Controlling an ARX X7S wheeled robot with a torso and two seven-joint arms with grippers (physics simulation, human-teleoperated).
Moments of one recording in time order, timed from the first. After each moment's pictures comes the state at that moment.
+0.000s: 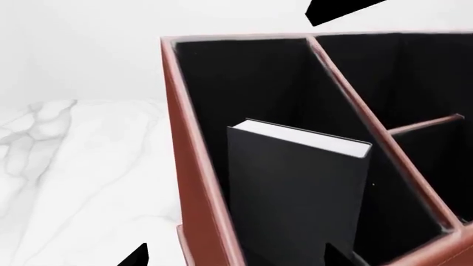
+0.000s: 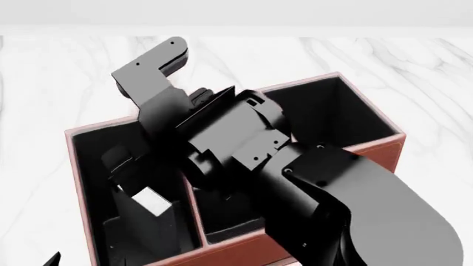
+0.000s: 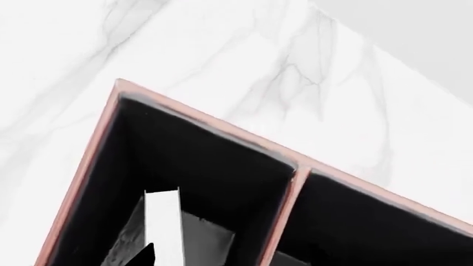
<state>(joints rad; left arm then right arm) -0.08 -0.28 0.40 -0.08 -0.28 0.08 -0.34 1.60 0.00 -1.55 0.78 1.40 0.66 0.08</state>
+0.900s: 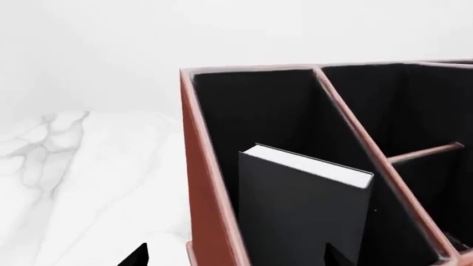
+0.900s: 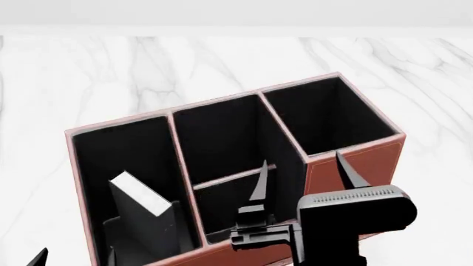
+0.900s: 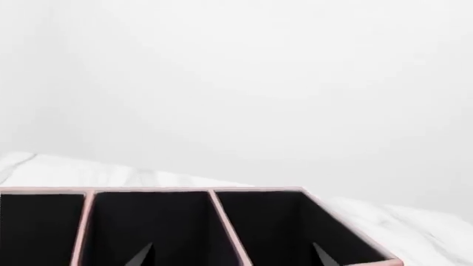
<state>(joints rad) -0.04 -0.32 0.39 0.04 -0.29 0.07 -0.39 0.92 0.82 -1.38 -0.25 0.84 -0.18 0.96</state>
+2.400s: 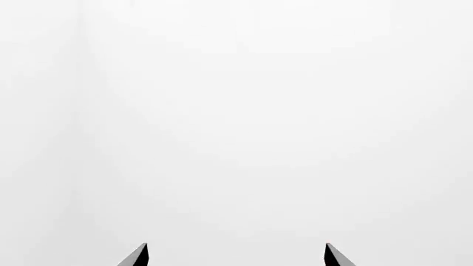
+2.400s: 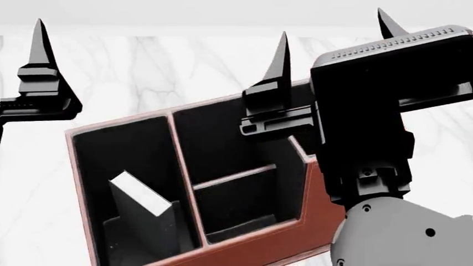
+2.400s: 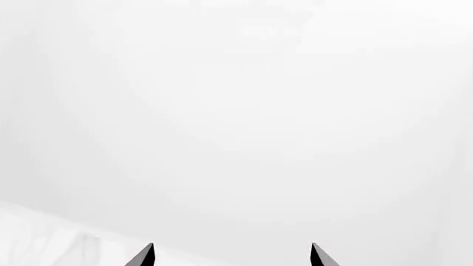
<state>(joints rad) -0.75 -0.40 0.26 0.61 -0.59 -0.76 -0.64 1.38 0.91 -1.25 -0.48 1.06 0.26 0.97</state>
